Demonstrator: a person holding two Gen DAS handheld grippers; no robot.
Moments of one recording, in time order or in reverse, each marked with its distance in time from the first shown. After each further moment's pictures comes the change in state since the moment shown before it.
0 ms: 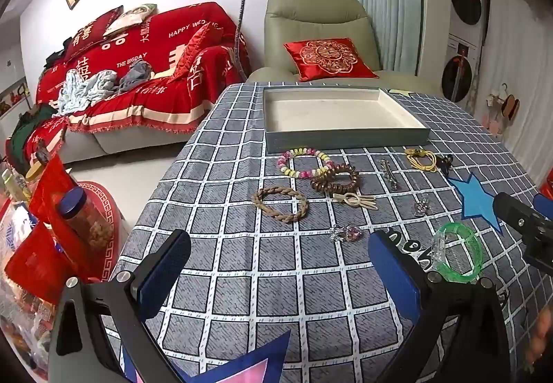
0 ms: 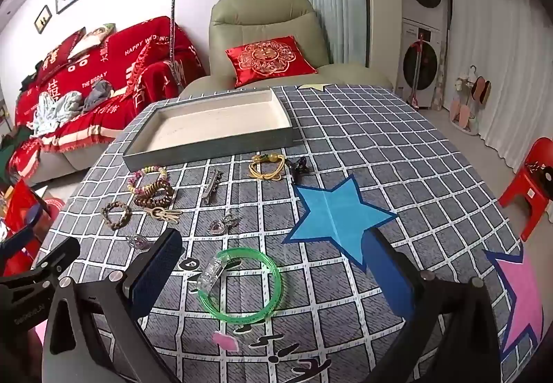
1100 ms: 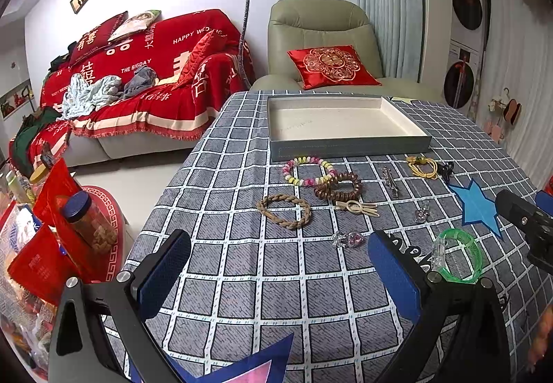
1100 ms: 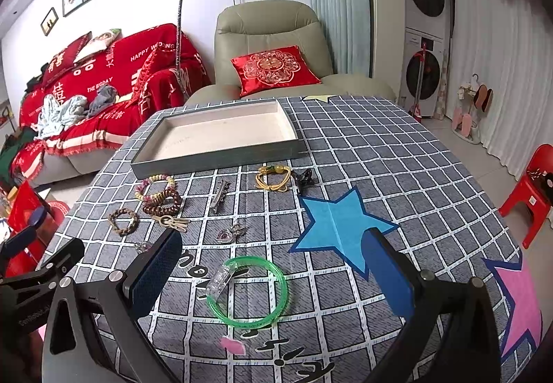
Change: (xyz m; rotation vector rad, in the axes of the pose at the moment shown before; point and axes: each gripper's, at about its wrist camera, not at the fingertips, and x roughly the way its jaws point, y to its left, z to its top) left arm -0.009 0.001 0.003 -0.003 -0.038 0.010; right arm -0.007 0.005 0.006 -0.015 -0.031 0.014
